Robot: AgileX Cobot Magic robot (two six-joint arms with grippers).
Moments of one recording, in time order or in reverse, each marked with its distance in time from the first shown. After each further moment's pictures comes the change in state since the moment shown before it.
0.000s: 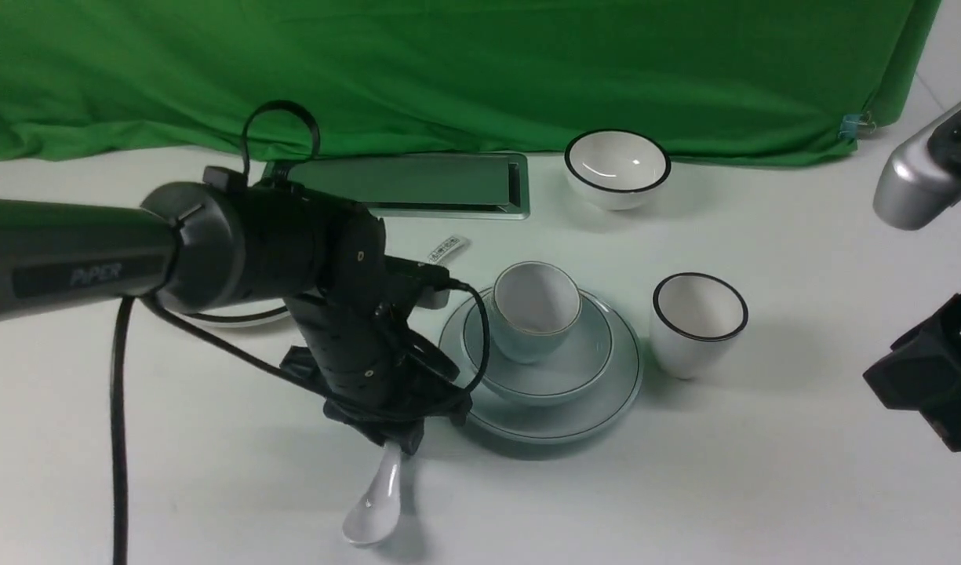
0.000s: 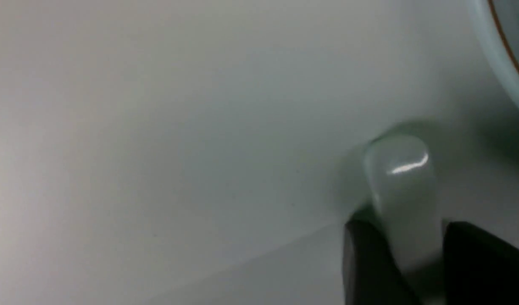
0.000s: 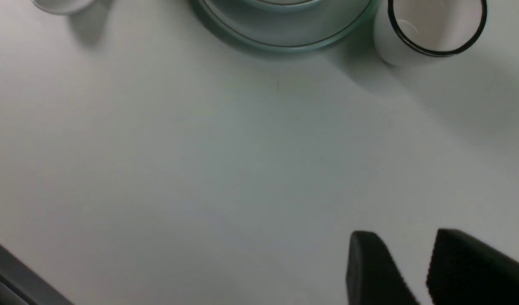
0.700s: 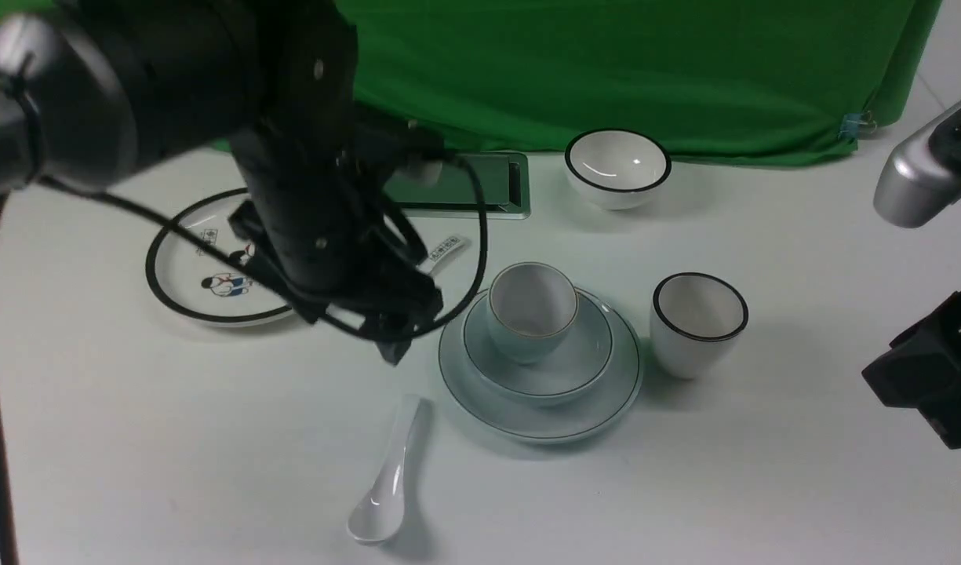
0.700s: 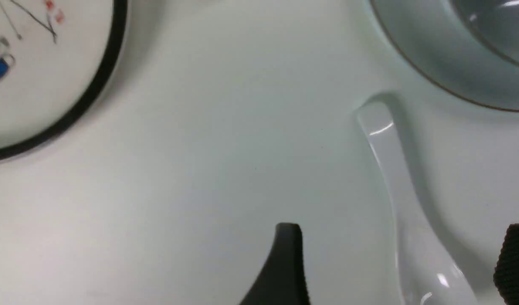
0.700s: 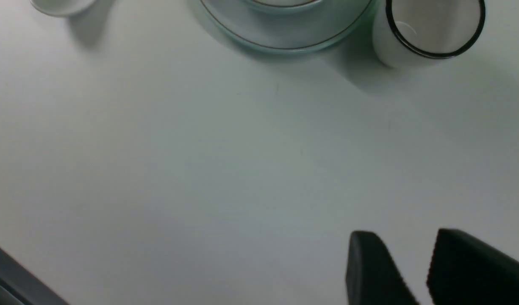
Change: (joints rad) right arm 0.000 0.000 0.000 0.000 -0.005 0.000; left arm -0.004 -0.148 -0.168 0.168 0.256 0.017
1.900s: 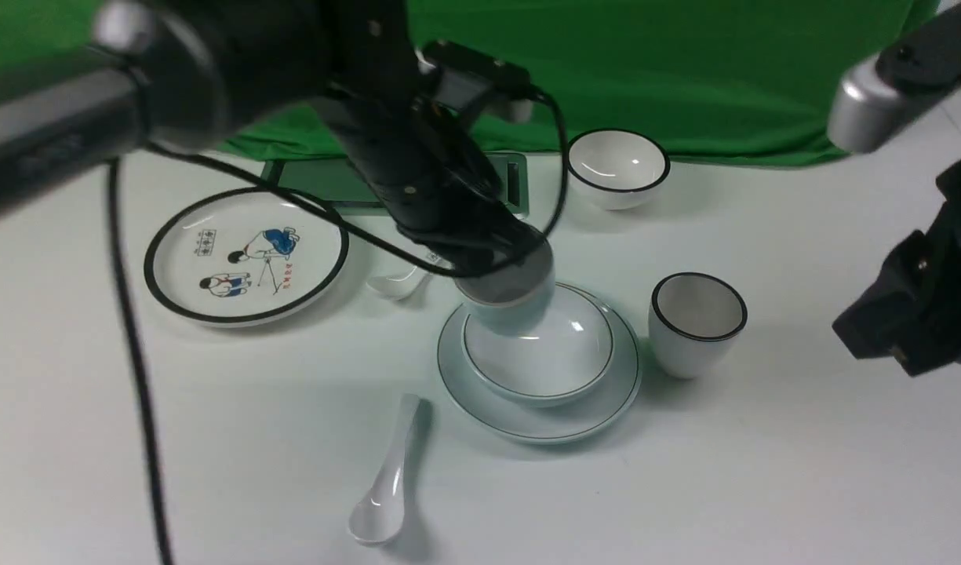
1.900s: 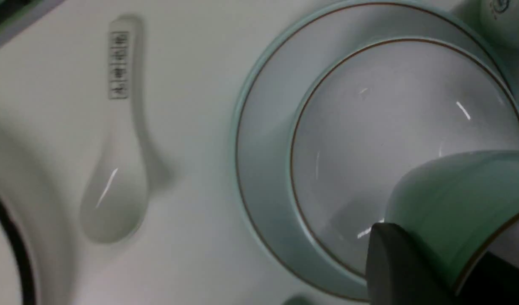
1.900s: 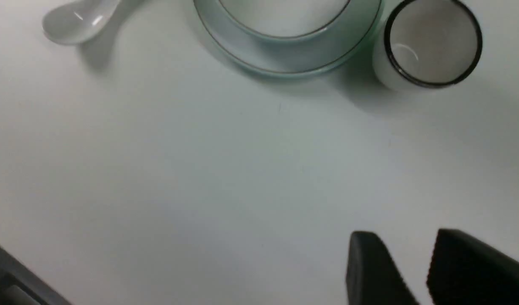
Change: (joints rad) right arm 0.000 0.100 -0.124 0.016 0.068 0.005; left arm -0.041 0.209 -0.351 -0.155 -0.049 0.255
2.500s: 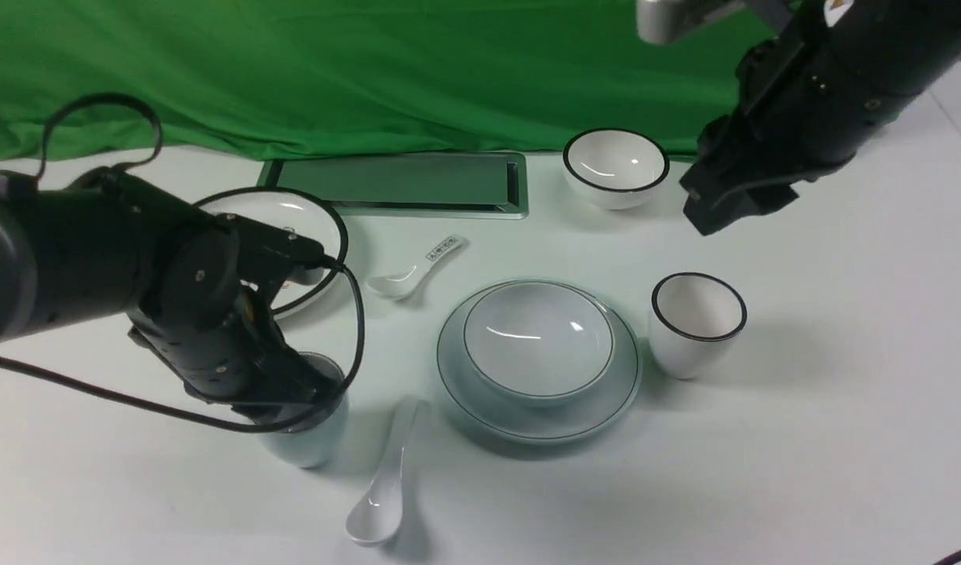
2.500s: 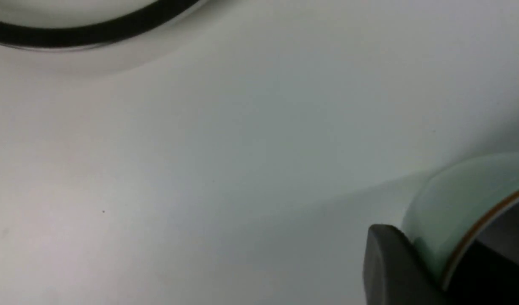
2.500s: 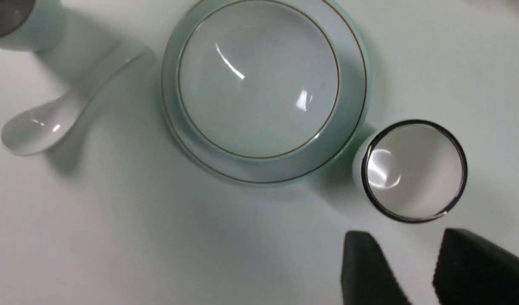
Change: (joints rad) right arm 0.000 0.400 -0.391 0.000 0.011 -0.010; left arm 0.184 -0.320 0.733 0.281 -0.310 -0.330
